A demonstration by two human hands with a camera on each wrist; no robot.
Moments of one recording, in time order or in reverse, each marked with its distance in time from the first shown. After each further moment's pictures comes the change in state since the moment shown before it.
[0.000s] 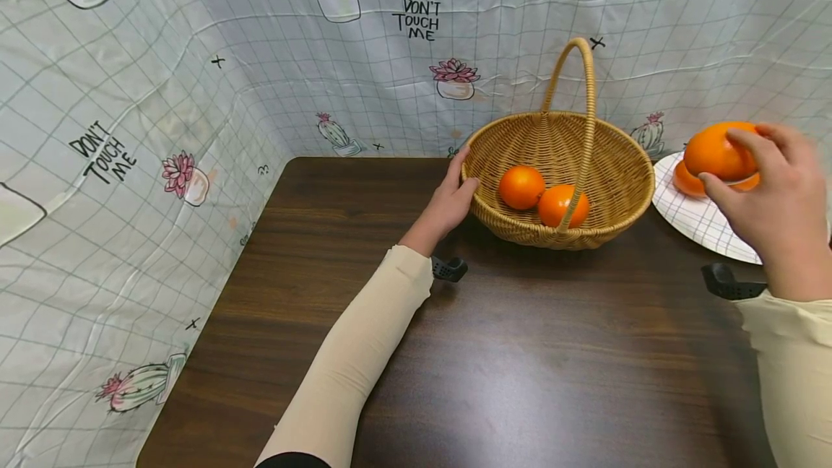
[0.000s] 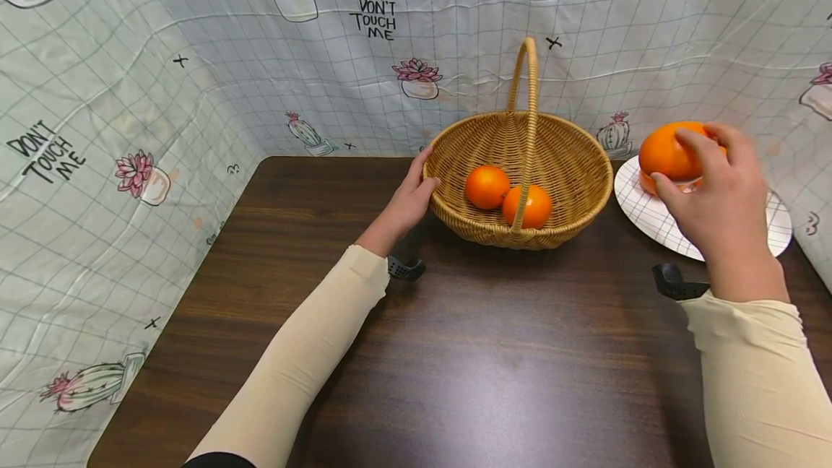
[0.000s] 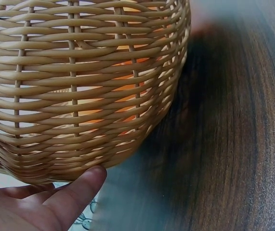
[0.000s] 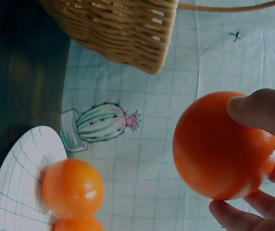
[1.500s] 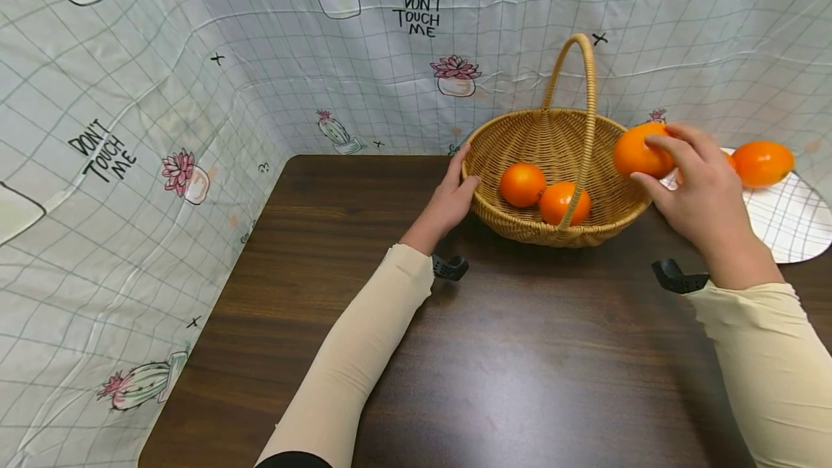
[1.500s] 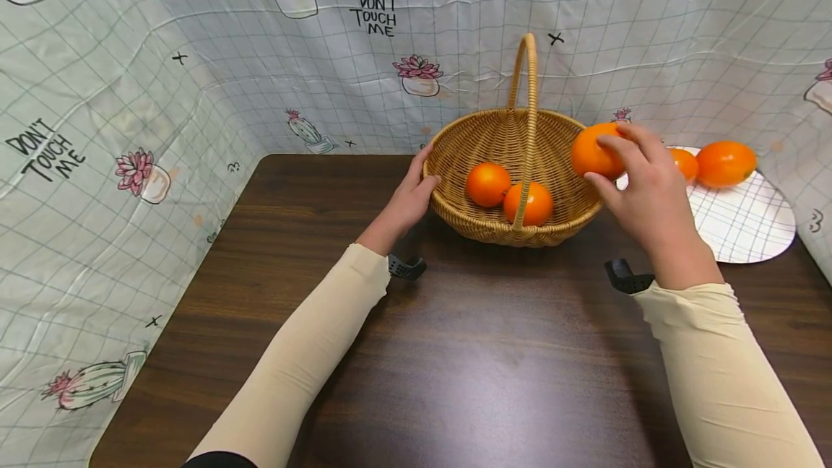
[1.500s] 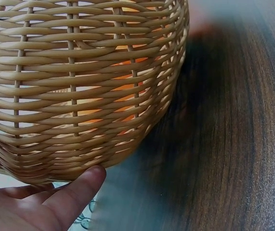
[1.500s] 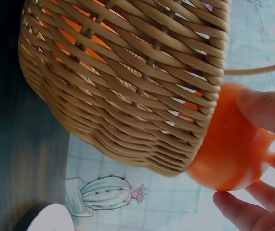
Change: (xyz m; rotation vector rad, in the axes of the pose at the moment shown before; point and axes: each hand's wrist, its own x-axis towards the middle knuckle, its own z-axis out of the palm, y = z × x) left_hand -0.002 0.000 -0.001 -0.012 -0.006 0.005; right_hand 0.000 -0.042 0.039 0.074 -0.059 -0.264
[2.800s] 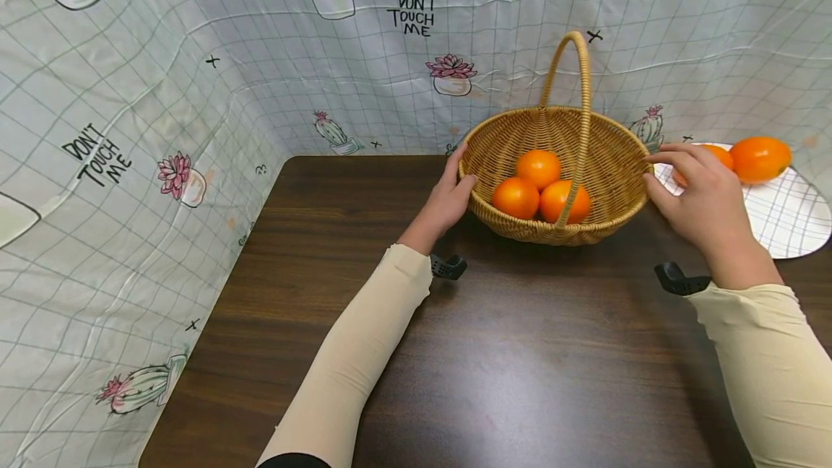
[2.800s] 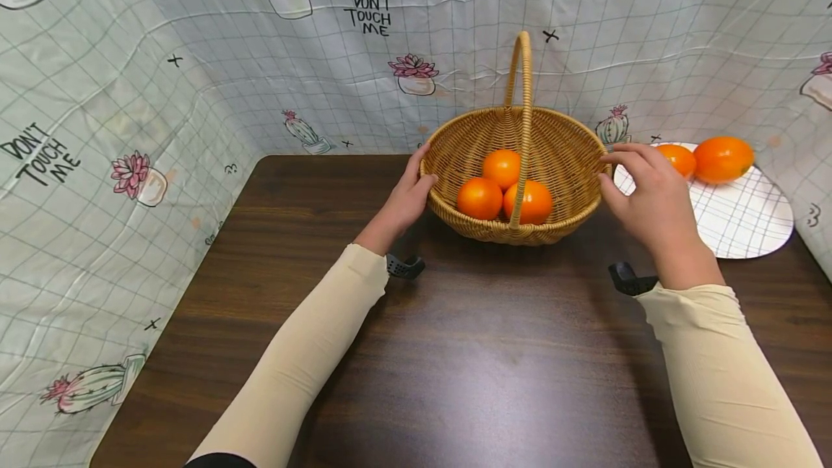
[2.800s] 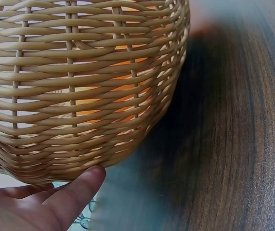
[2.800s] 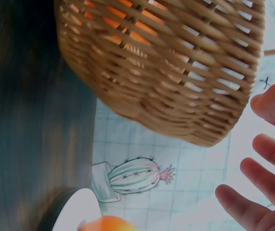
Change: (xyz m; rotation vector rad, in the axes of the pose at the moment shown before) left_hand 0.003 0.000 0.002 -0.025 0.002 -0.005; right_hand -0.013 0.021 0.005 -0.008 -0.027 0.063
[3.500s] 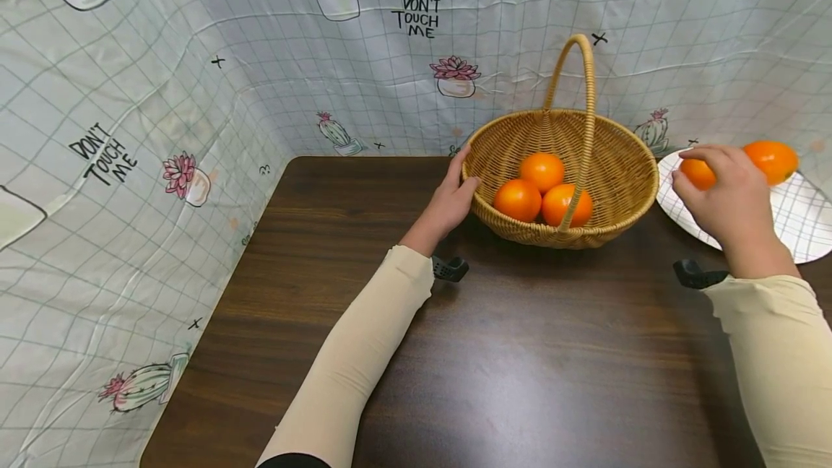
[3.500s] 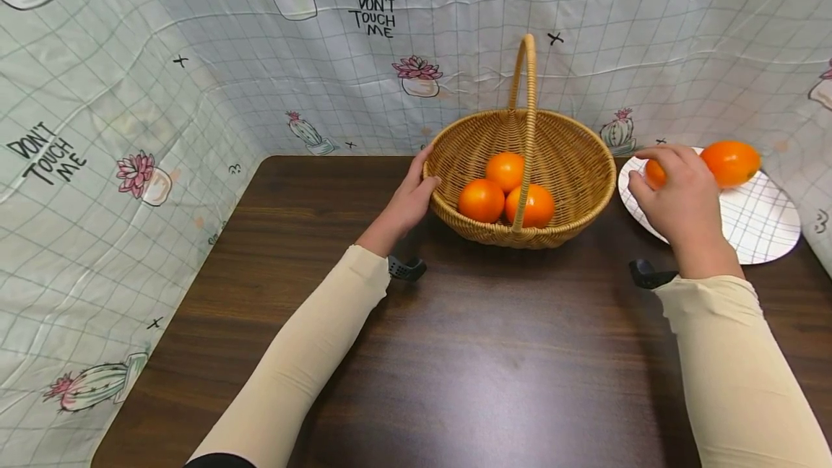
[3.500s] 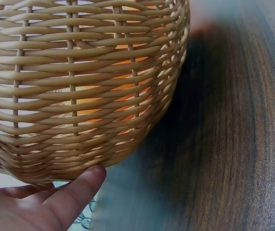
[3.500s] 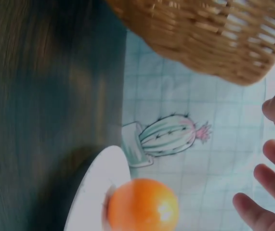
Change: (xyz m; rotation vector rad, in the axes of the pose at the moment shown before) left_hand -0.001 0.000 -0.001 0.010 0.002 -0.001; right_hand 0.002 0.039 -0.002 -0.045 -0.027 0.168
